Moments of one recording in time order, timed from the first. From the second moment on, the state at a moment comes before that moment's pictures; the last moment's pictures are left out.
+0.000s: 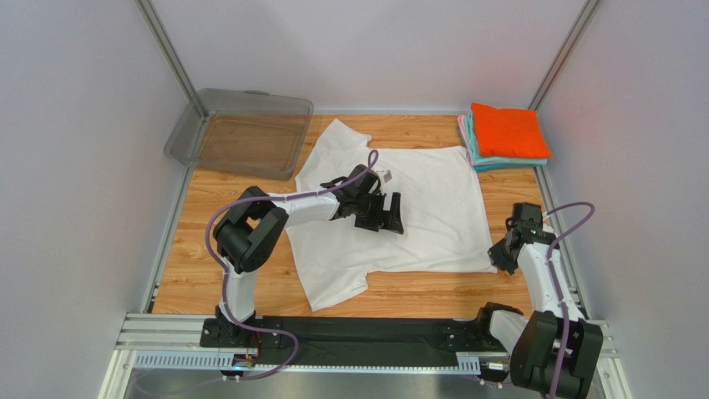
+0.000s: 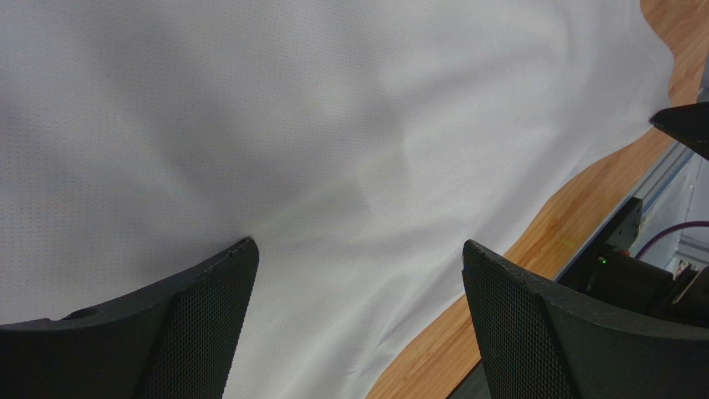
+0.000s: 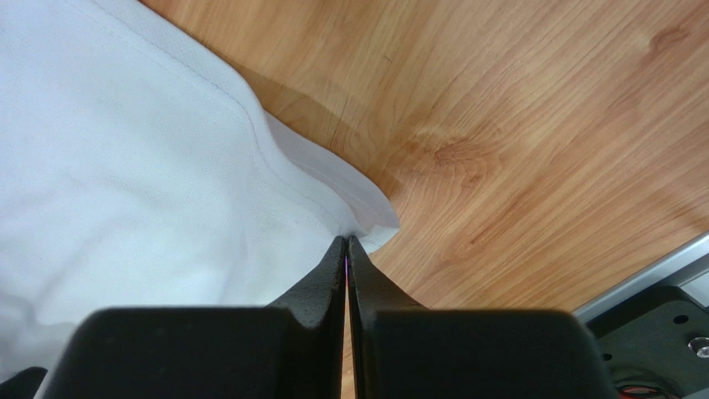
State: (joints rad) left arm -0.76 1.97 1.26 -0.16 0.36 -0.58; right arm -0.23 1.00 0.58 -0.78 0.13 0.74
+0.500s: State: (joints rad) left arm -0.75 1.97 1.26 -0.16 0.36 -0.58; right arm -0.16 0.83 0.62 -1.01 0.21 0.86
